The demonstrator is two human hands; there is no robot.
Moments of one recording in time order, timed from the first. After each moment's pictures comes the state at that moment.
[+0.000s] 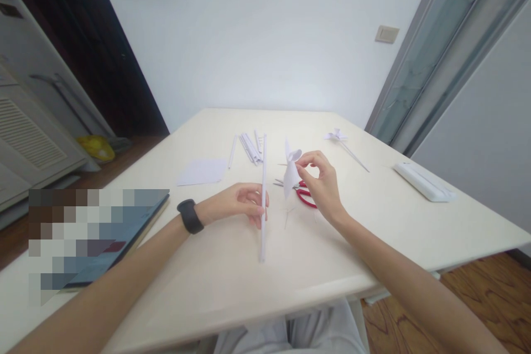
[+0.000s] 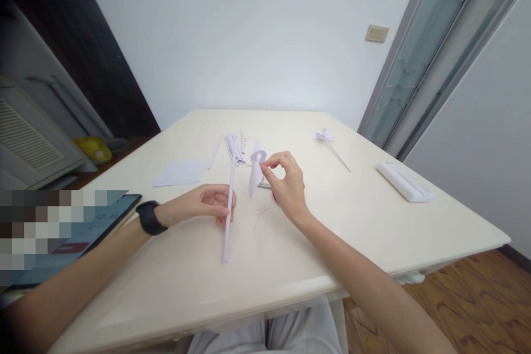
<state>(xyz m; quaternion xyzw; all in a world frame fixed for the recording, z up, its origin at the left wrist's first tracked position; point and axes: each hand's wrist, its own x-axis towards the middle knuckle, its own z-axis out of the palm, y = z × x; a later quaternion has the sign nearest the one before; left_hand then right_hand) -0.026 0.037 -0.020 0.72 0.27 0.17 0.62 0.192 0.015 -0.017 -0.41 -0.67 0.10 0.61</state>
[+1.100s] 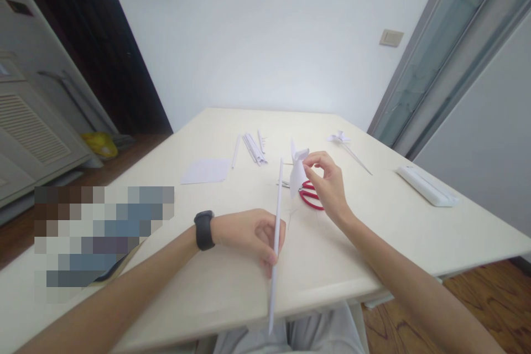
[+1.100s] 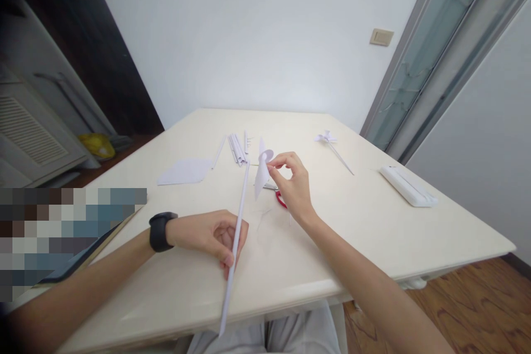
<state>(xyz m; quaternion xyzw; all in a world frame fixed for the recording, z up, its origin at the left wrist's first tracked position) -0.008 0.007 -0.035 0.66 0.20 0.01 0.73 0.195 0.012 -0.012 -0.40 -0.67 0.13 0.61</state>
